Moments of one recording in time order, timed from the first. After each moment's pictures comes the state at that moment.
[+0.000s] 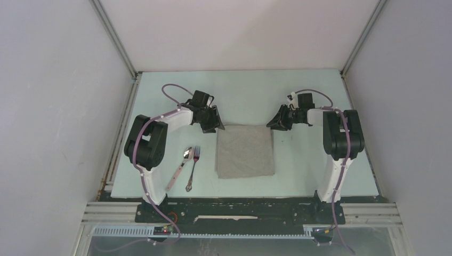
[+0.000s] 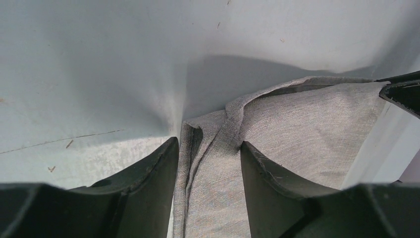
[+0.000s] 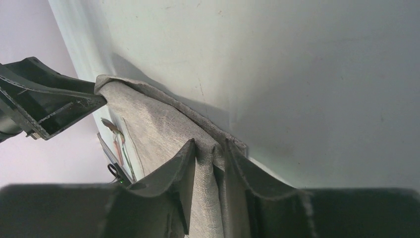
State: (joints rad) left arm -0.38 1.90 1.23 -0.35 0.24 -0.64; right arm 0.05 2.00 1.13 -0.10 -0.74 0.52
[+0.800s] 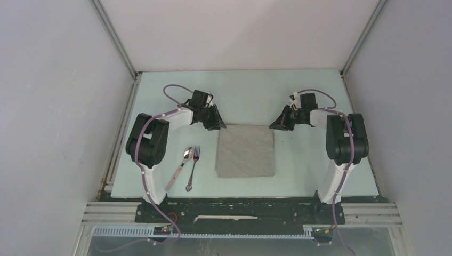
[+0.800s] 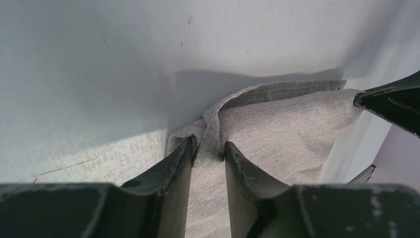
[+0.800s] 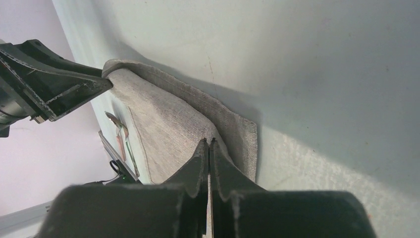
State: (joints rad) left arm -0.37 1.93 1.22 -0.24 0.35 -0.66; right arm 0.04 1.92 1.09 -0.14 -0.74 0.51
